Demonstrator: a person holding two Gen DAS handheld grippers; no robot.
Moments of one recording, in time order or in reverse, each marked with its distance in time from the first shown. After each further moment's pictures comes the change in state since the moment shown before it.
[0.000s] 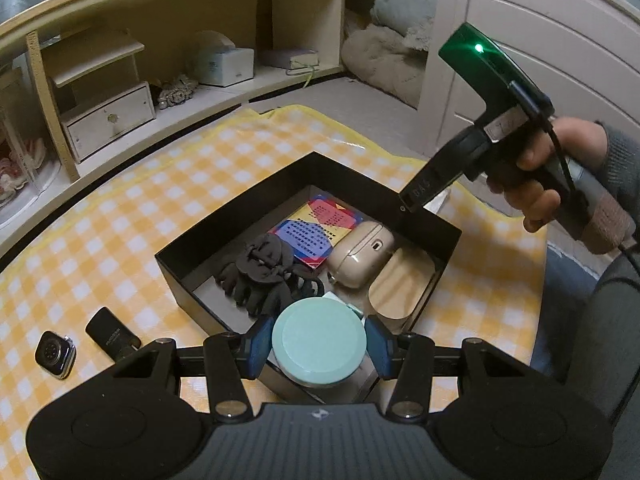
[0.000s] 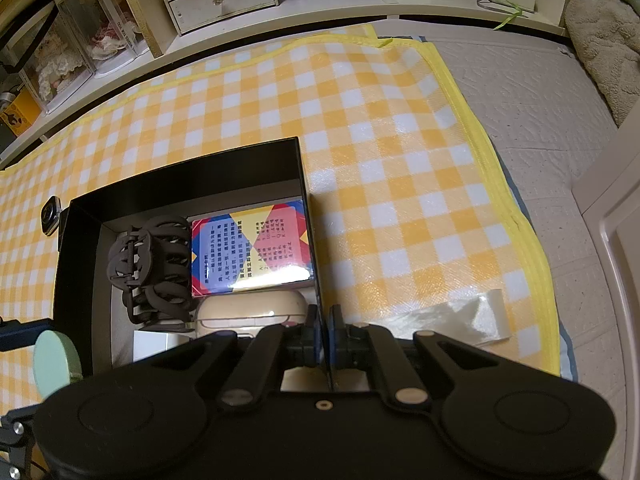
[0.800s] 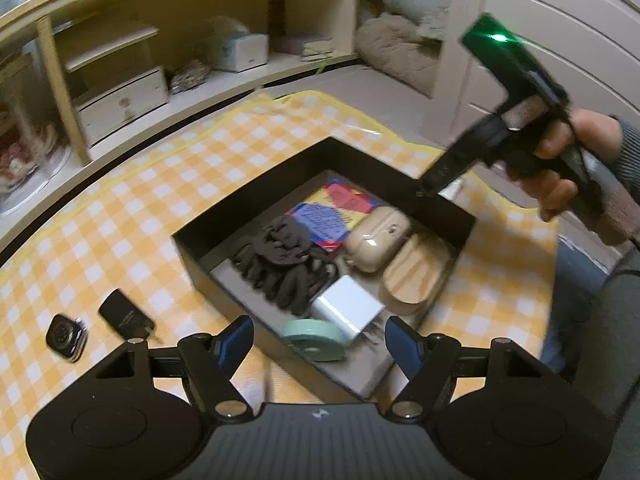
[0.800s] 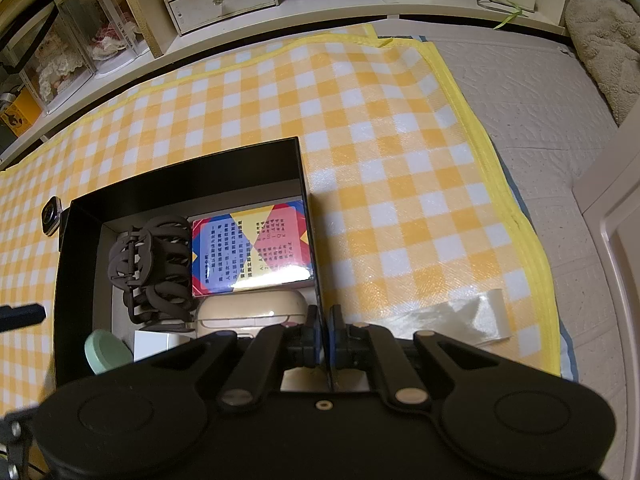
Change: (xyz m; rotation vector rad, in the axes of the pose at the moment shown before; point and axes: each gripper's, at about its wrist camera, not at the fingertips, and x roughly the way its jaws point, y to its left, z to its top) left arm -0.001 0.010 -0.003 -0.034 0.048 0.046; right arm 0.000 0.000 0.000 0.000 0.000 0.000
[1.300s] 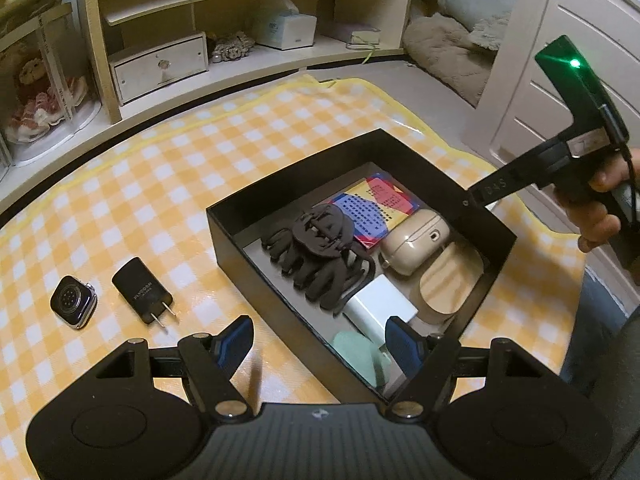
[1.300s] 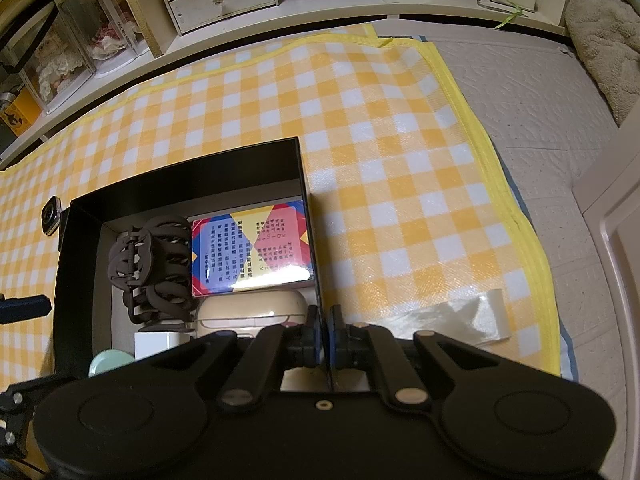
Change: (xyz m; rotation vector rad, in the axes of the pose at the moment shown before) left arm 0.009 0.020 0.003 -0.126 0.037 0.022; right arm -0.001 0.001 0.000 0.000 0.000 0.001
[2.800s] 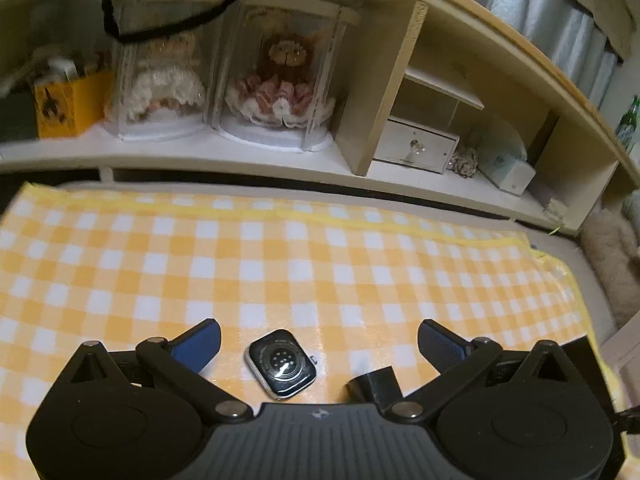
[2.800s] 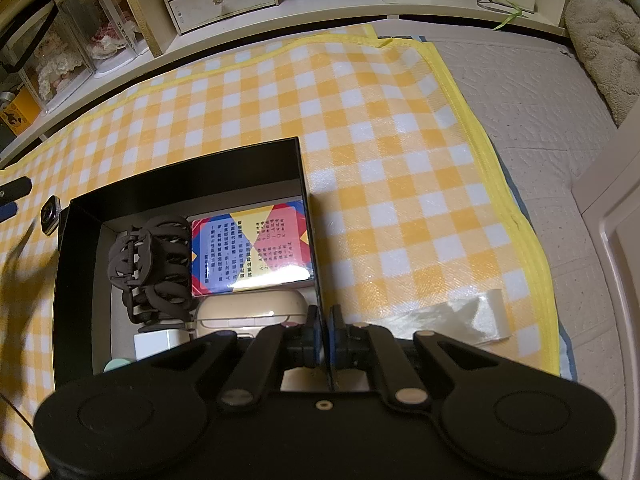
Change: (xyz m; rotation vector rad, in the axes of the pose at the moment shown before) left arm -0.008 0.172 -0.004 -0.554 -0.281 0.239; right arm 0.000 -0.001 0.000 0.000 0.000 -0.001
